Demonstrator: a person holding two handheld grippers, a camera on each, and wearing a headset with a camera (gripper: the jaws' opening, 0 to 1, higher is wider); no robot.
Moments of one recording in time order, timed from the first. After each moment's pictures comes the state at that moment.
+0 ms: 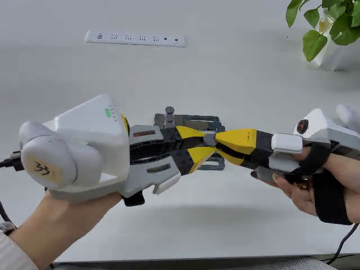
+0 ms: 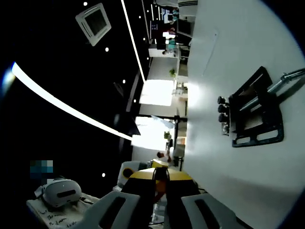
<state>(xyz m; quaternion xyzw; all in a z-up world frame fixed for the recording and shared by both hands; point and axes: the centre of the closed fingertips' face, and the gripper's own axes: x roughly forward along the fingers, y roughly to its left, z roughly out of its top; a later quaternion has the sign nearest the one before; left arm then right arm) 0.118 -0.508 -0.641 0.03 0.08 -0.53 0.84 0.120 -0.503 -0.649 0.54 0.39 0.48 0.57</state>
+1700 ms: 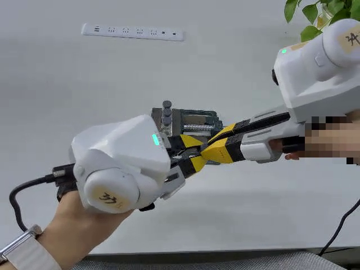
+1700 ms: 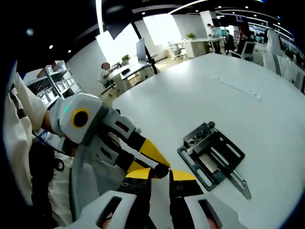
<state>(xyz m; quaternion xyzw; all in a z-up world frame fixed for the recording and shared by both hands) 0.125 -0.509 -0.689 0.19 0.10 -0.49 0.84 0.114 -0.500 -0.685 -0.07 0.42 0.53 0.73</state>
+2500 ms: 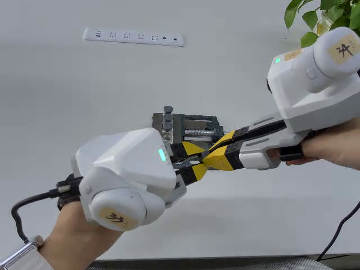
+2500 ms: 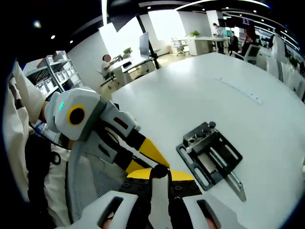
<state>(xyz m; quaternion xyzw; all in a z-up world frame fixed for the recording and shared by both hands) 0.125 -0.511 -0.691 0.21 0.10 -0.49 0.84 0.114 -0.501 -0.688 -0.11 0.42 0.53 0.73</state>
